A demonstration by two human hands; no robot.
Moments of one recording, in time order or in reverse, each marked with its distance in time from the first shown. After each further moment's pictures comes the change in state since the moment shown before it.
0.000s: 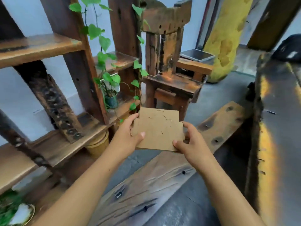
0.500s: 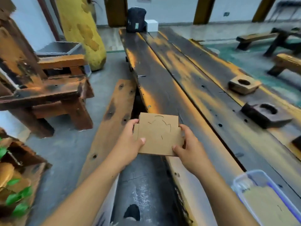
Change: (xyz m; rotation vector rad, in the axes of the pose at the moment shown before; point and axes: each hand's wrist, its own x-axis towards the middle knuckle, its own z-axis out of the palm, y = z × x) left_hand -0.031 0.065 0.297 0.191 -0.803 0.246; right_hand -0.185 0.103 -0.191 -0.250 0.747 0.445
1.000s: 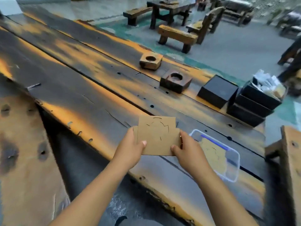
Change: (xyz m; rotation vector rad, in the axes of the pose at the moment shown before) left_hand 0.113 0.018 0.141 0.113 -0.627 0.168; right_hand -0.011 0.060 -0.047 -0.240 0.469 0.631
